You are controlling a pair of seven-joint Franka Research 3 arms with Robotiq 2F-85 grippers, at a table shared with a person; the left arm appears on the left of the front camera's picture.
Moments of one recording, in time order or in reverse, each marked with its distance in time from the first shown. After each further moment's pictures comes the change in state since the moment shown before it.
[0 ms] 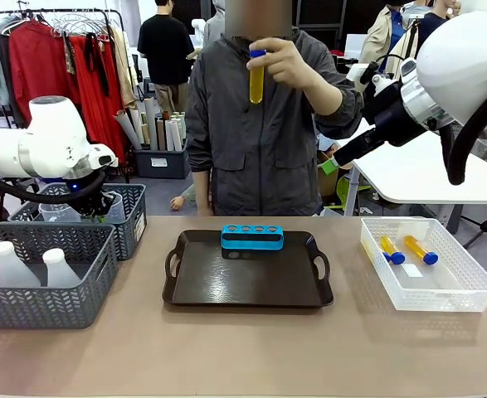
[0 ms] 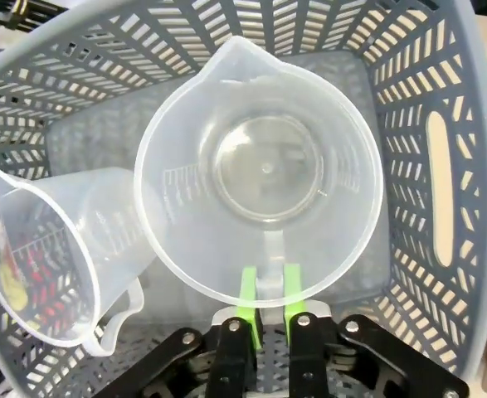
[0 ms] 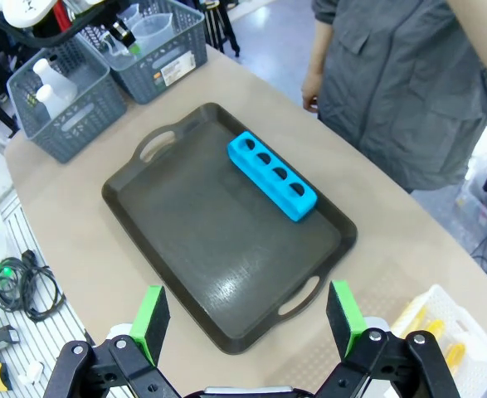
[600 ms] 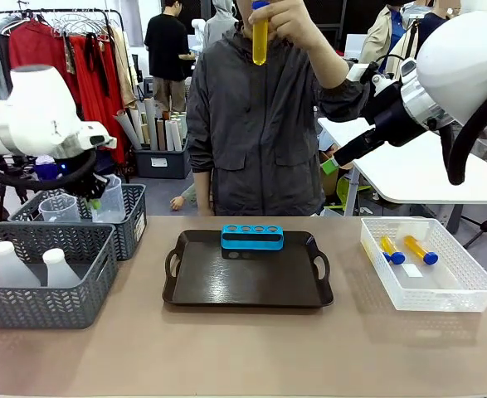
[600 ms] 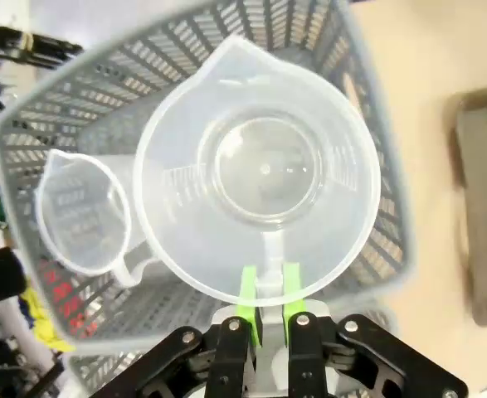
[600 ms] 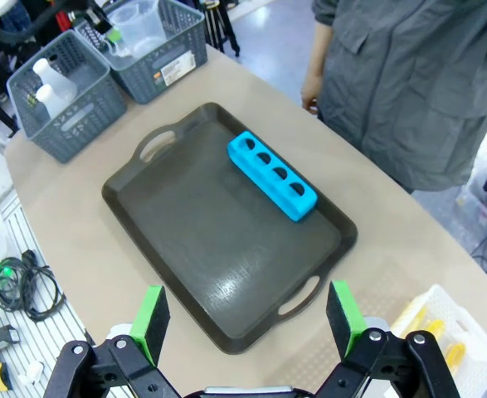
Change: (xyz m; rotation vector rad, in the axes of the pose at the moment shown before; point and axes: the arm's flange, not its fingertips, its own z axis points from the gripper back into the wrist) left arm -0.021 -0.015 0.085 -0.003 -0.040 -0.137; right arm 0.000 0.000 0.000 0.000 0.001 0.000
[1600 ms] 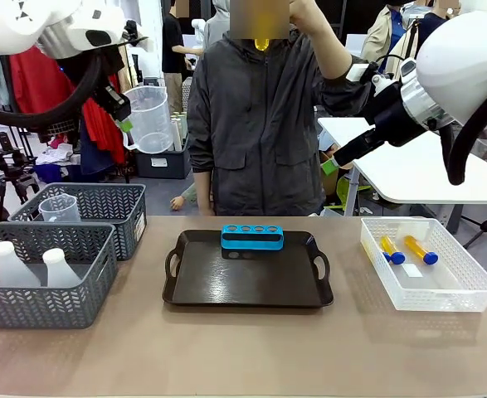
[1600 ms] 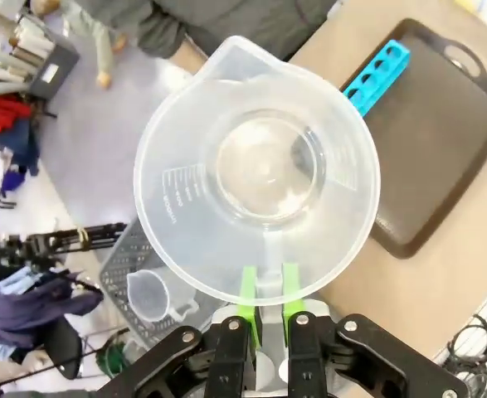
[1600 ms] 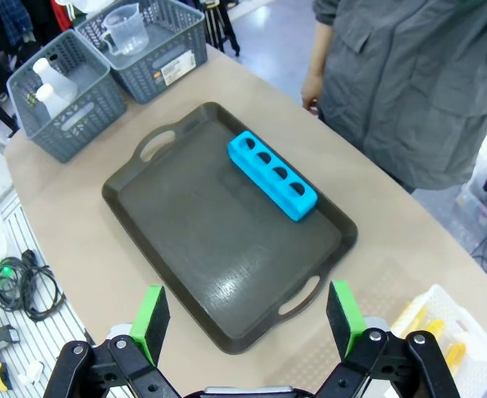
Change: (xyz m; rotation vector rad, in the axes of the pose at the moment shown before) left arm -0.037 -0.138 0.229 -0.003 -0.299 -0.569; right arm 0.000 0.000 0.000 0.000 0.001 0.000
